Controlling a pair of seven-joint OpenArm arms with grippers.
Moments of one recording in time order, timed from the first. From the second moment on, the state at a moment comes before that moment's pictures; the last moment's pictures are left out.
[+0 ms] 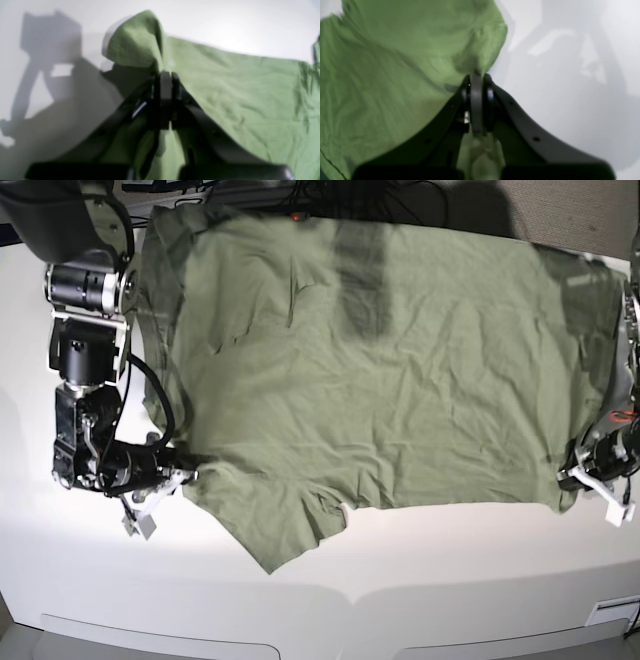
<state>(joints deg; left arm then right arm) -37.9 -27.7 0.4 20.3 -32.6 -38.6 24.8 31.0 16.8 9.9 47.4 23.8 30.7 -57.8</state>
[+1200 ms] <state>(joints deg) -44.0 -23.7 0.4 23.1 -27.8 -33.8 26.8 36.4 25.2 9.8 48.9 27.6 34.4 -60.9</state>
